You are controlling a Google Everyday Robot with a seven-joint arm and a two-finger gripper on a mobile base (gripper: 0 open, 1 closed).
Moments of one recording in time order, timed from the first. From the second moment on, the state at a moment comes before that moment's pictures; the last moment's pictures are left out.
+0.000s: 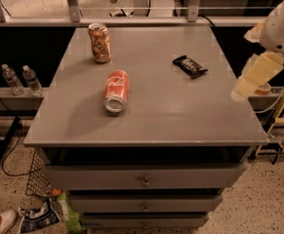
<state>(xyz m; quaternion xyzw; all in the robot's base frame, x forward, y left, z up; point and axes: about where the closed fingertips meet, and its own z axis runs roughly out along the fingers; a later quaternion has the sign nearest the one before) 0.521 -0.226 0.964 -0.55 0.80 0.00 0.25</state>
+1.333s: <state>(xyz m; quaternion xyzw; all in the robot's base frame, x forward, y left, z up) 0.710 -0.227 0.887 -0.33 0.90 0.04 0.28</state>
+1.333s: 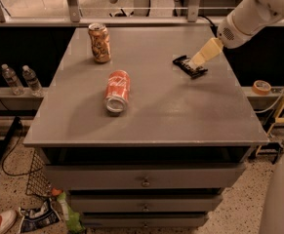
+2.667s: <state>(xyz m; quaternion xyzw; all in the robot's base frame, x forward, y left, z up) 0.751 -0.191 0.834 -0.32 0.92 0.04 0.22</state>
